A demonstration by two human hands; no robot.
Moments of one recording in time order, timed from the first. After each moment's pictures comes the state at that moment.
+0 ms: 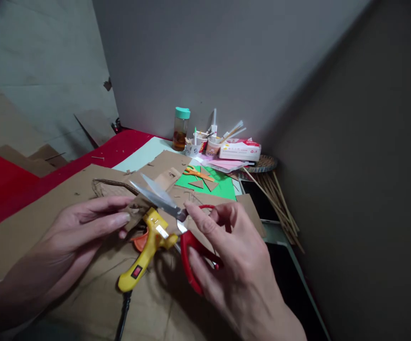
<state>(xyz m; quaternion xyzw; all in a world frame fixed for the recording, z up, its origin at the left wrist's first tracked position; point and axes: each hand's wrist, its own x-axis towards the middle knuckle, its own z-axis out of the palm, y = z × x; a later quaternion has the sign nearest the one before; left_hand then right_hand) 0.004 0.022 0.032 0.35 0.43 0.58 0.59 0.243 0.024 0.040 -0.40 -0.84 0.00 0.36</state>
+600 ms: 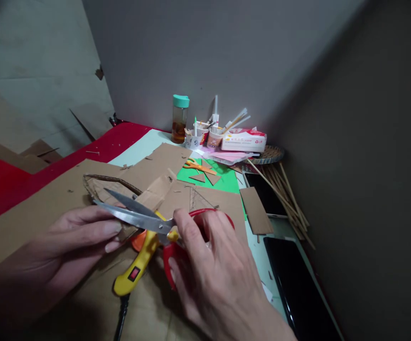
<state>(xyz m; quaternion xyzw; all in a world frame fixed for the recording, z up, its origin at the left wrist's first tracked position) 0.000 0.023 0.022 0.31 0.39 0.51 0.70 0.230 0.019 0.023 -0.38 -0.88 -0.04 0.28</state>
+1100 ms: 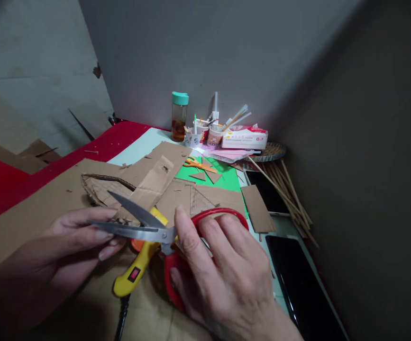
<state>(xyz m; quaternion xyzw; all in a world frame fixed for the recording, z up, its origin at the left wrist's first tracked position) 0.004 0.020 0.027 0.26 0.41 0.53 0.69 0.233 0.029 0.022 -0.31 -0.88 -0.19 0.31</state>
